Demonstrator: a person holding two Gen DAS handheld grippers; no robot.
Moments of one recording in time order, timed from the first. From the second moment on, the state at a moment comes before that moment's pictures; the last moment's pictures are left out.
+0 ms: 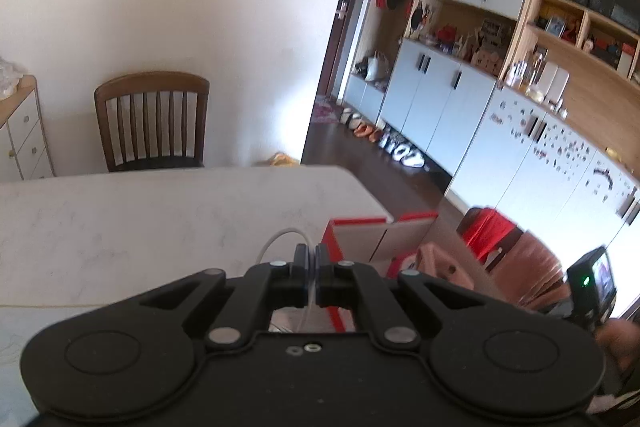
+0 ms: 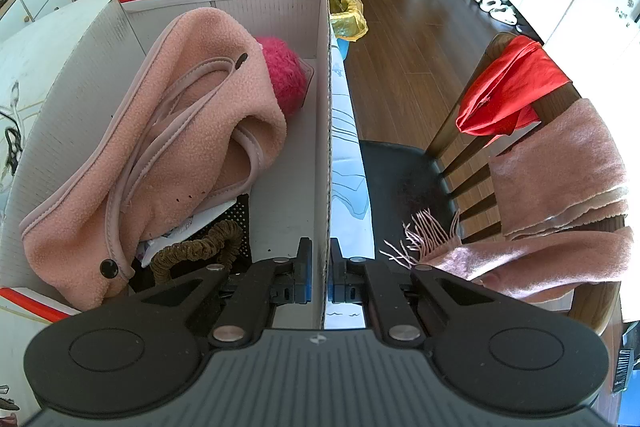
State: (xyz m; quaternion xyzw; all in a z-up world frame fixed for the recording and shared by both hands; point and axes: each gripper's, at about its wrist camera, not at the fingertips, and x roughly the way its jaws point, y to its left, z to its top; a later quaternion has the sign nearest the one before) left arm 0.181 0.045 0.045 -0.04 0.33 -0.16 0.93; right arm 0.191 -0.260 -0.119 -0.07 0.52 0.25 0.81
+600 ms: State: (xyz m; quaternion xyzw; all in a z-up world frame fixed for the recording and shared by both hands) left arm 0.169 0.086 -0.079 -0.05 0.49 -0.12 0.86; right arm 0.191 -0.260 -0.119 -0.07 0.52 0.25 0.81
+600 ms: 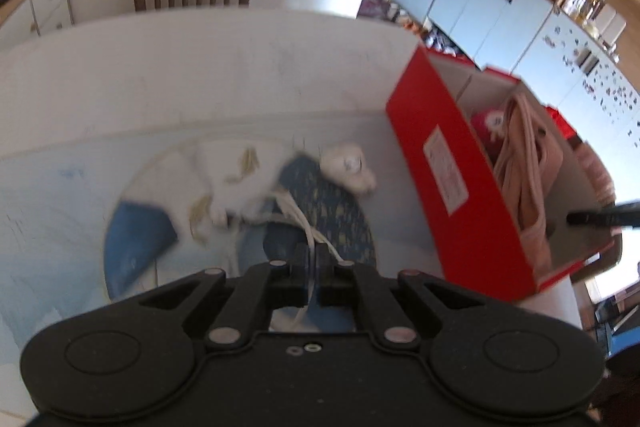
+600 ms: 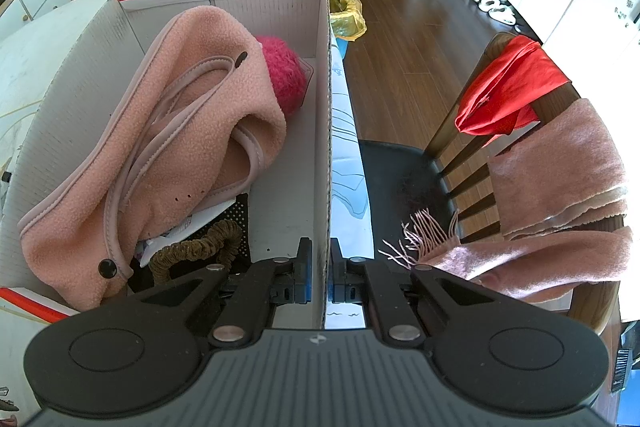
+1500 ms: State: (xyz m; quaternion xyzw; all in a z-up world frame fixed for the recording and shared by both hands) left arm 0.161 0.070 -0.080 -0.04 0.49 -0.12 0.86; right arm 0.191 -0.260 -0.119 -0.07 0.52 0.25 0.81
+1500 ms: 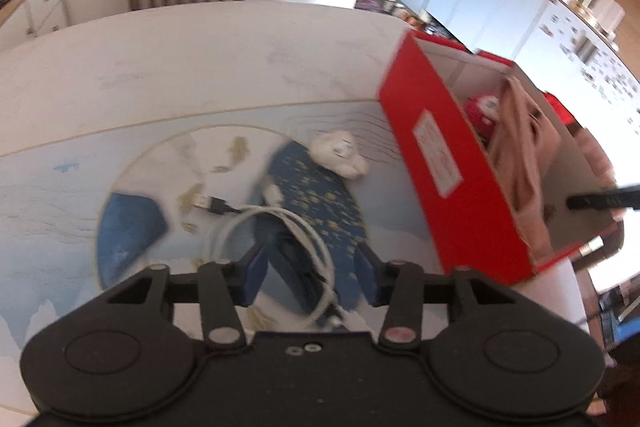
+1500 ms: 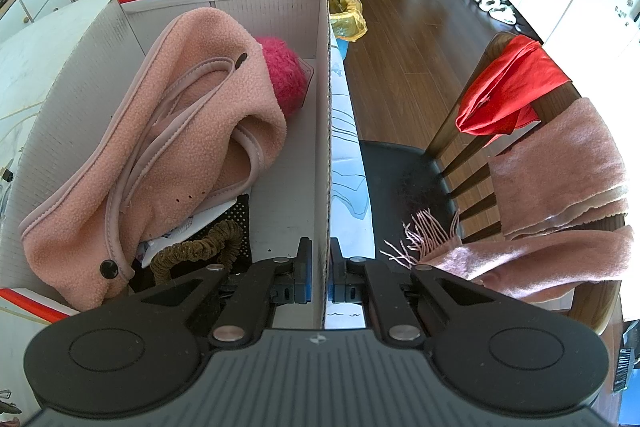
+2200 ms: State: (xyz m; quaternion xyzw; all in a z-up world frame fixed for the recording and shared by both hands) left arm 0.147 0.006 -0.130 0.03 0.51 -0.14 0.85; right arm 0.192 -0.258 -0.118 -0.07 0.52 0.26 0.81
